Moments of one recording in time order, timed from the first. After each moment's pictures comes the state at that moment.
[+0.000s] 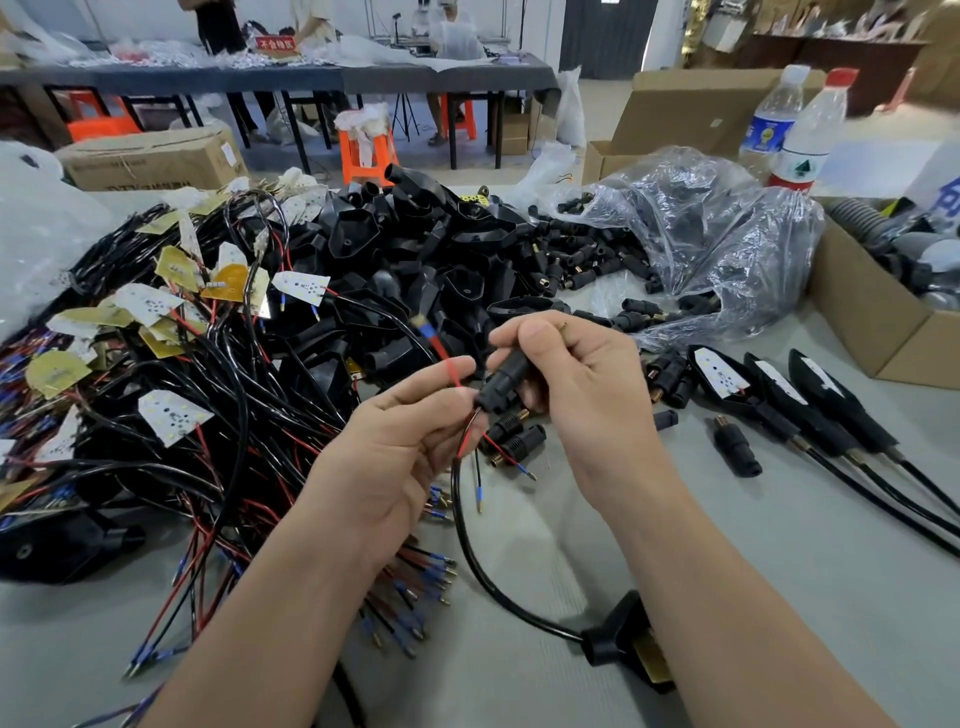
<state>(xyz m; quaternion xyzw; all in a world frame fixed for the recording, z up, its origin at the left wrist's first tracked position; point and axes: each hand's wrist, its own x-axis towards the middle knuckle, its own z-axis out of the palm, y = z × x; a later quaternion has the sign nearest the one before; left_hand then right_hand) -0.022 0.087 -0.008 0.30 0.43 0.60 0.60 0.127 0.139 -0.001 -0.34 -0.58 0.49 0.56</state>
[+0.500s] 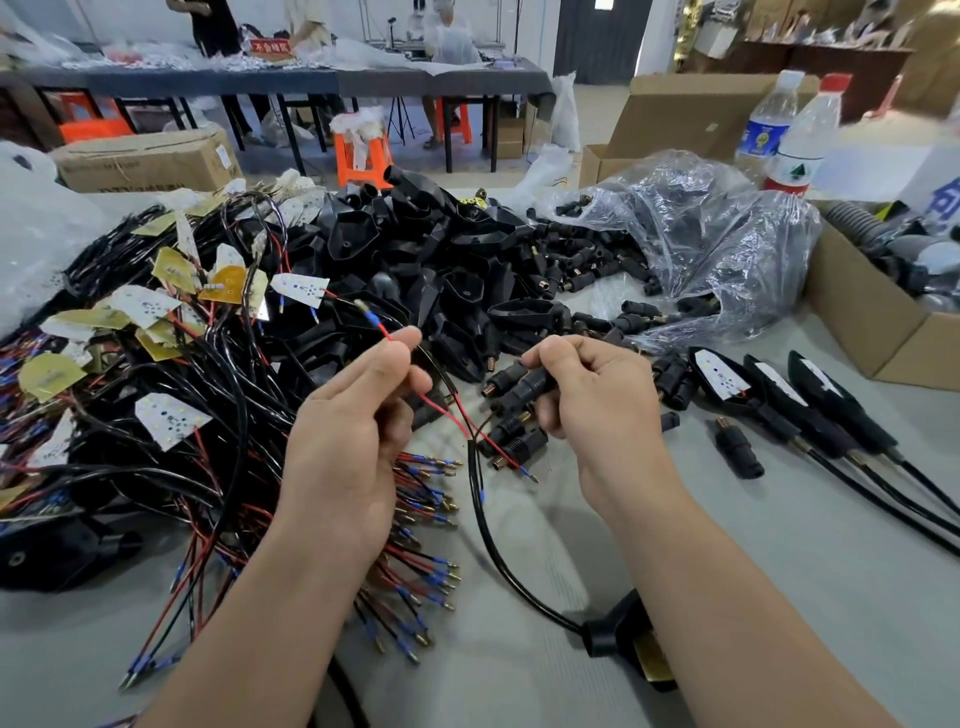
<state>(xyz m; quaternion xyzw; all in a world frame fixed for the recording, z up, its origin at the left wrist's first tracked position) -0.035 0.088 -0.006 0.30 0.46 0.69 0.47 0.126 0.146 -0.018 -0.50 -0.50 0.45 0.55</state>
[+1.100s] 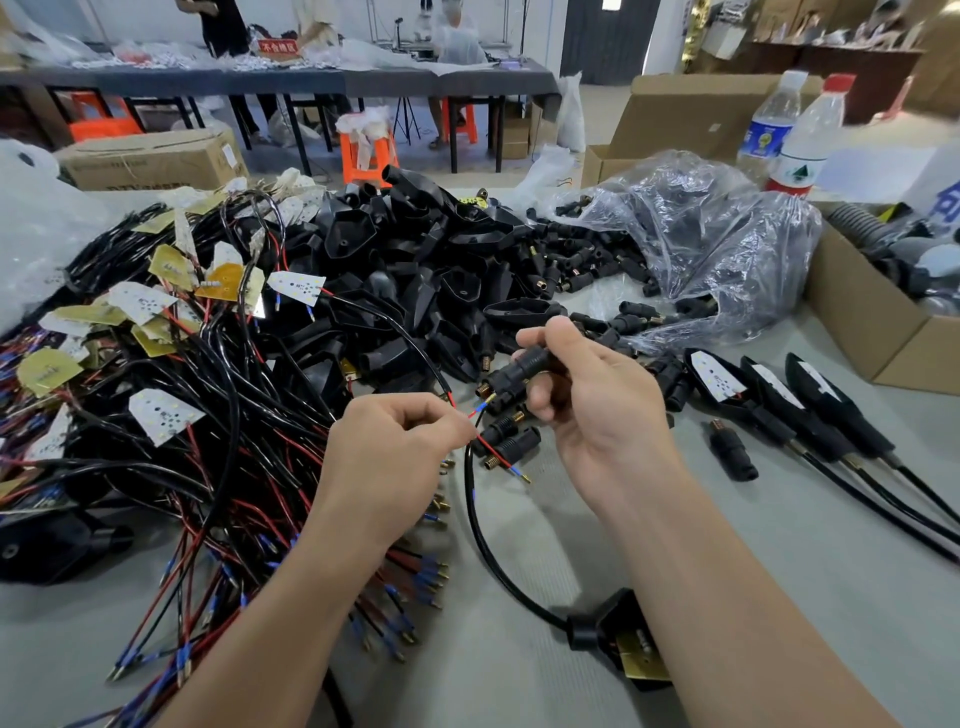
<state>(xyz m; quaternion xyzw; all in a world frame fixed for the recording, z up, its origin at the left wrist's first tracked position) -0.022 0.088 -0.023 0.50 0.67 0.46 0.30 0.130 0.146 -0.004 -0.39 -0.37 0.62 0.57</state>
